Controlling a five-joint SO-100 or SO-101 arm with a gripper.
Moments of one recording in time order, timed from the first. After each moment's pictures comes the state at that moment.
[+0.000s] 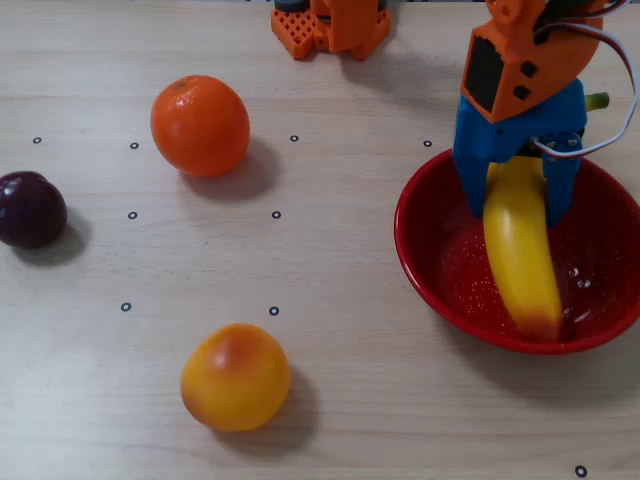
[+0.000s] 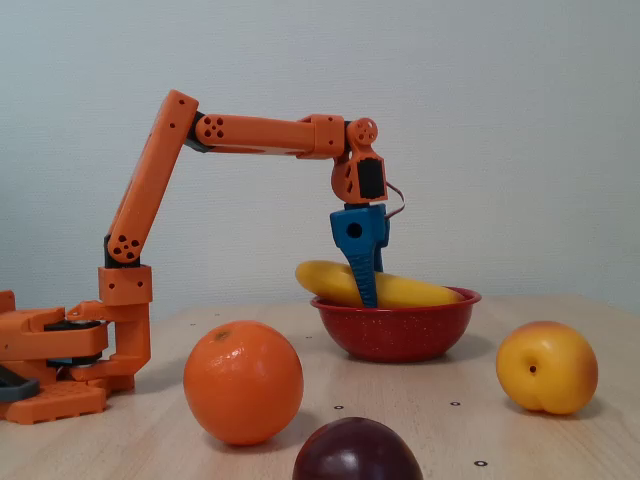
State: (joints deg) arm -25.0 66.8 60.6 83.3 -46.8
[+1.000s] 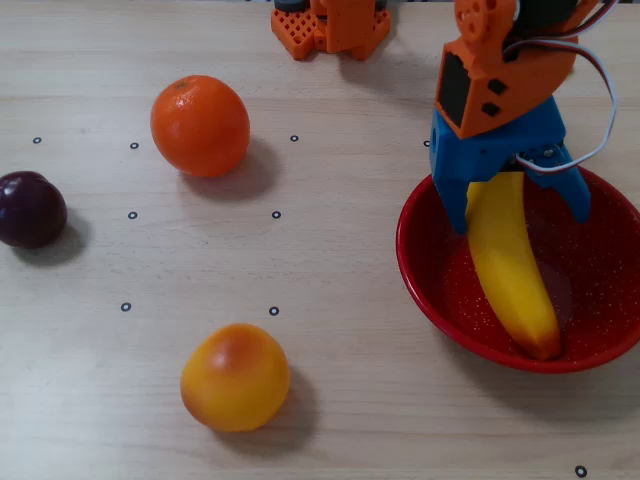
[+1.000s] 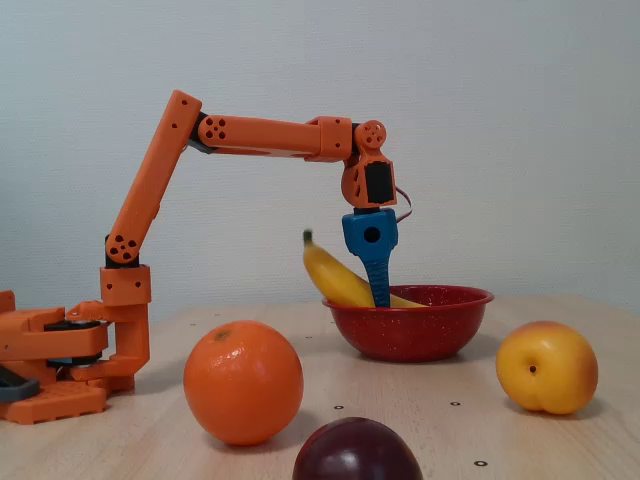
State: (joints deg) arm -21.5 65.0 60.6 83.0 -60.1
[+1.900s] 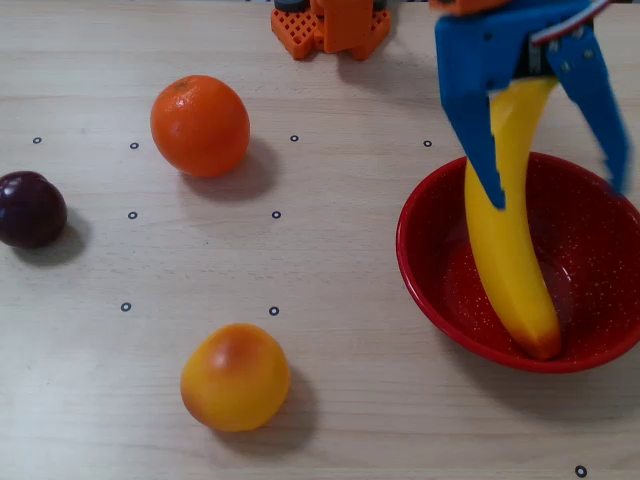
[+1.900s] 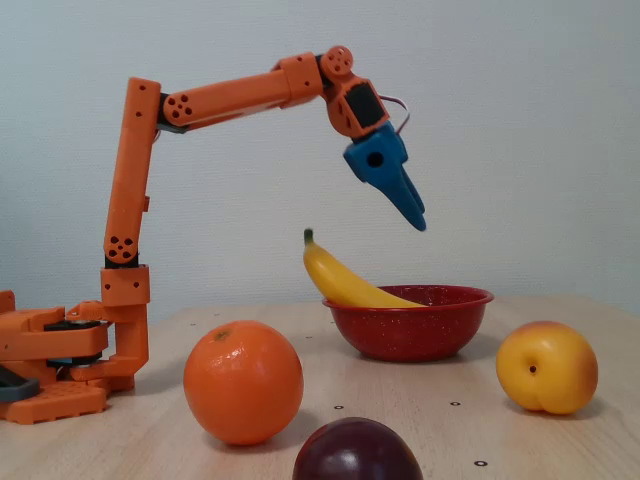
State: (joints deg) arm -18.3 81.2 56.9 76.9 -53.4
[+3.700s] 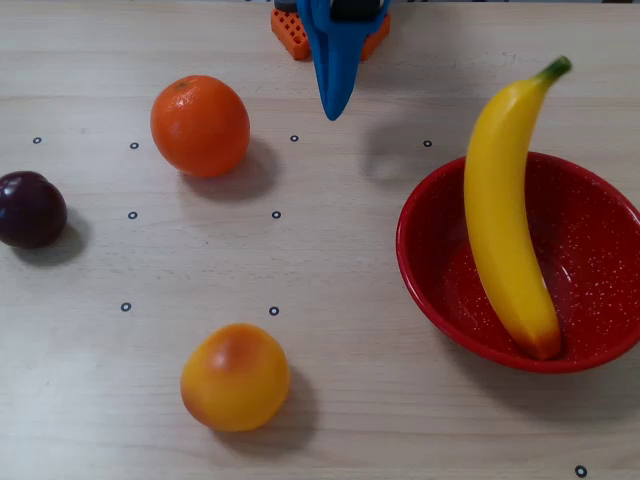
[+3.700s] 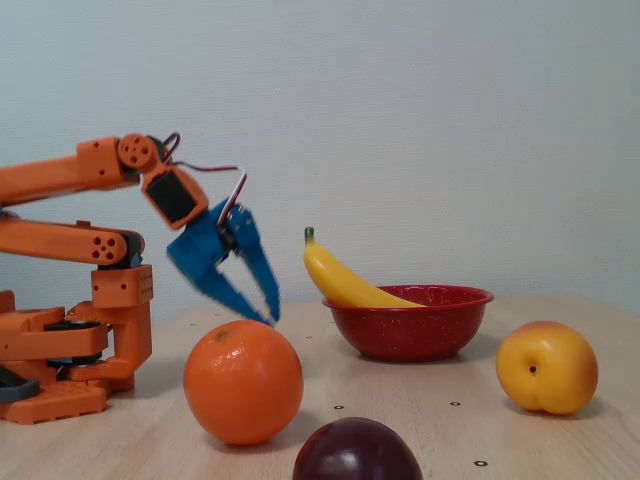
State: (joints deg) arm -2.5 172.4 157.4 65.1 -11.9
